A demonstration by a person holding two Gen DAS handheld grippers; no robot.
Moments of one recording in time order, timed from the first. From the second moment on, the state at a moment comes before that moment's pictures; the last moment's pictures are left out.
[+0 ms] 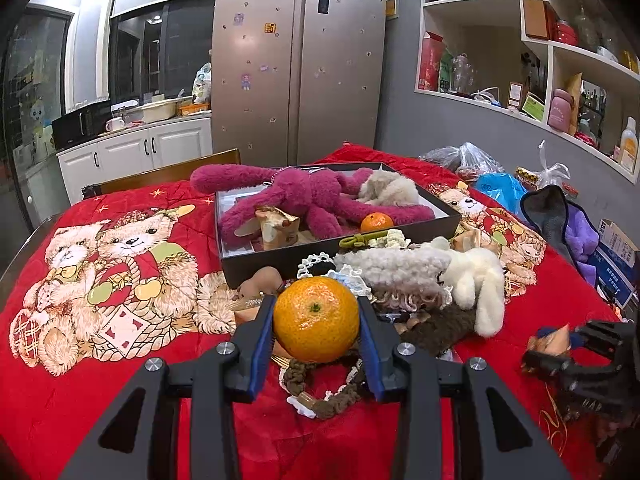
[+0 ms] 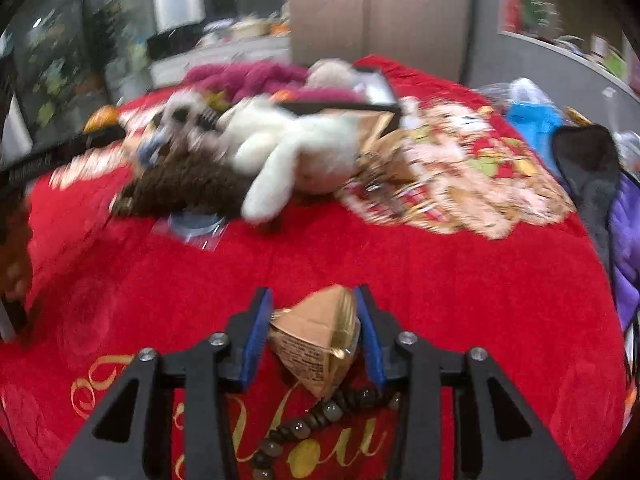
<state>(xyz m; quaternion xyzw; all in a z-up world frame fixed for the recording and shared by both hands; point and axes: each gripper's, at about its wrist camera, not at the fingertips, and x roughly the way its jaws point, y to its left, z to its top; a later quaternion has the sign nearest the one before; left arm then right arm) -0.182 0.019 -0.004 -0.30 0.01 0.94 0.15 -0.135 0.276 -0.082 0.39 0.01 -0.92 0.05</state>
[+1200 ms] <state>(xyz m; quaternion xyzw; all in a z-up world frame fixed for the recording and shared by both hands) -0.295 0.083 0.063 -0.34 -0.04 0.93 0.13 -0.279 0.222 0.074 0.24 0.04 -0.97 0.04</state>
